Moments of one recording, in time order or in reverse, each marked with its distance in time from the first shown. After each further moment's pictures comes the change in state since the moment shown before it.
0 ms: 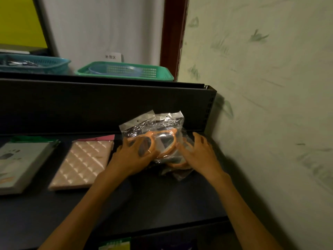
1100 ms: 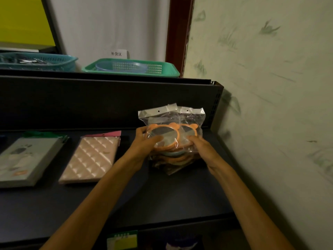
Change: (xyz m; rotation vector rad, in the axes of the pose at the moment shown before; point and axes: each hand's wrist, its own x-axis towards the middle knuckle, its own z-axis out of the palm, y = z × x) left_hand 0.010 0.031 0.001 -1.027 0.025 -0.207; right_hand 0.015 0.007 0.007 0.777 -0.247 0.071
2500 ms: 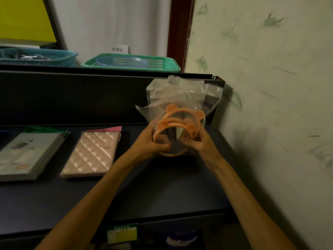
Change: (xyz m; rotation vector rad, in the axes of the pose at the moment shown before) left_hand -0.002 -0.008 -0.004 0.276 -0.232 0.391; right_hand -0.001 0.008 0.003 0.007 -0.034 -0.359
